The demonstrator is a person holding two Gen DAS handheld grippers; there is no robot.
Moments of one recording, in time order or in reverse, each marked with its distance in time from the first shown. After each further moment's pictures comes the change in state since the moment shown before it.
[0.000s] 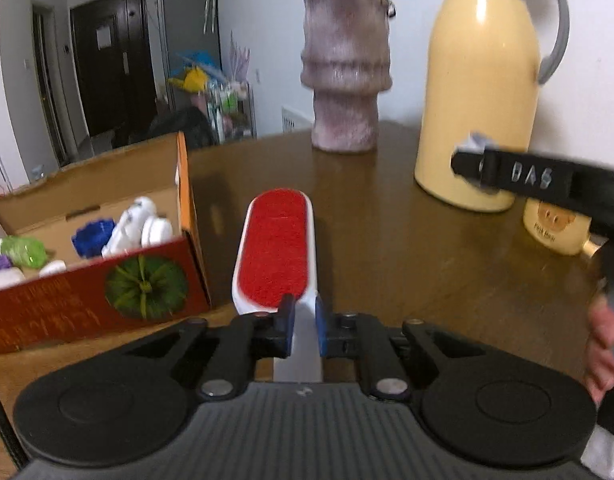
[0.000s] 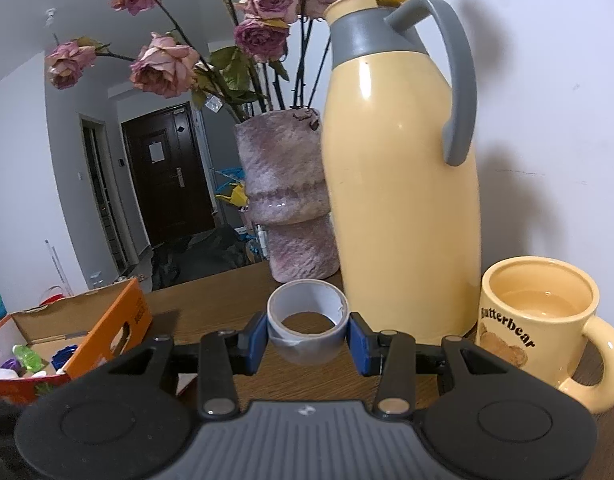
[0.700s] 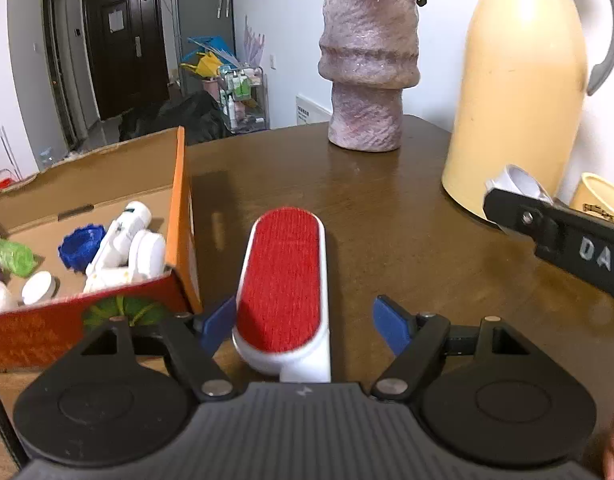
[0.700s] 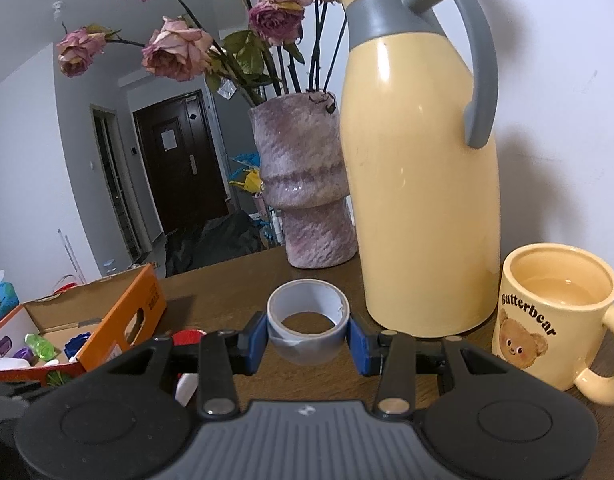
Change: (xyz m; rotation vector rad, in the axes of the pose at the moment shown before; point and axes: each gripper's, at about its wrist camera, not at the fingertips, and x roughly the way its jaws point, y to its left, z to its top) left arm 0.039 0.005 0.027 -0.035 0.034 0.043; right arm 0.011 0.002 0.000 0.006 0.057 0.038
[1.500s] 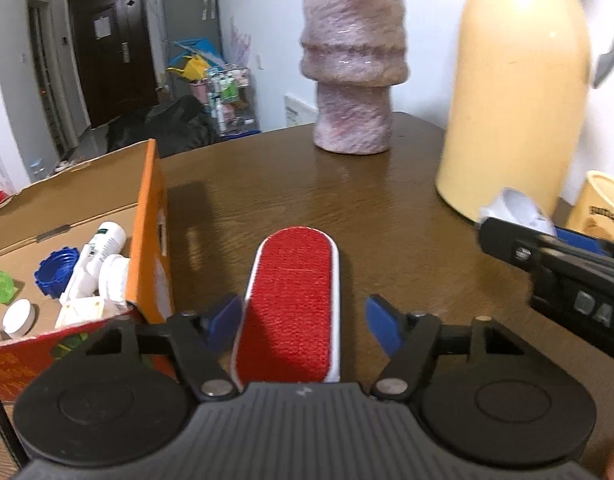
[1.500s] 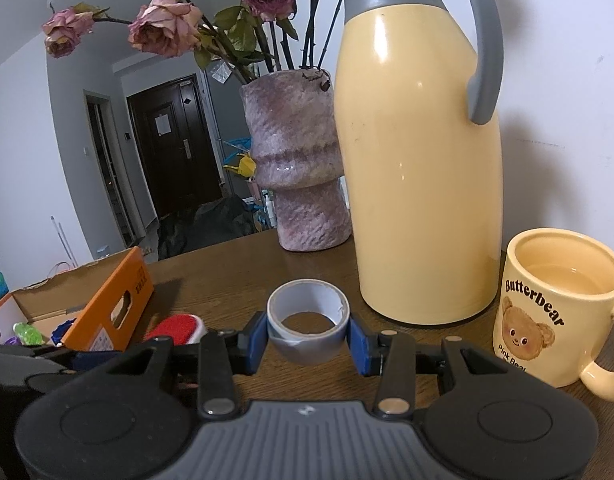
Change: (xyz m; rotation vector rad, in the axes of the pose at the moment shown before) left arm 0.019 -0.012 0.012 0.041 0.005 -0.035; right arm 0.014 -0.002 -0.002 -0.004 0.041 -0.021
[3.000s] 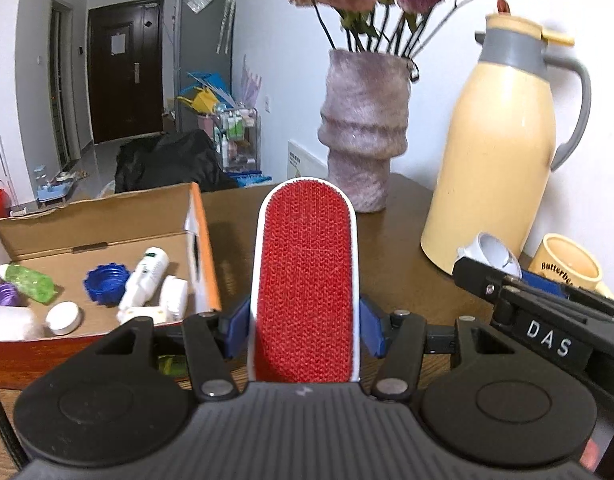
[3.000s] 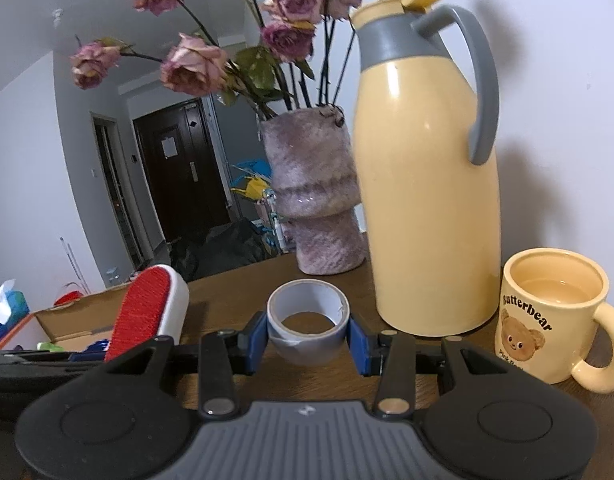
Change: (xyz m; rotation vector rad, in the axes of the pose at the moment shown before) left arm -0.079 0.031 -0.001 -0.099 -0.142 -0.029; right arm -0.045 0.023 0.002 0.018 -0.076 0.028
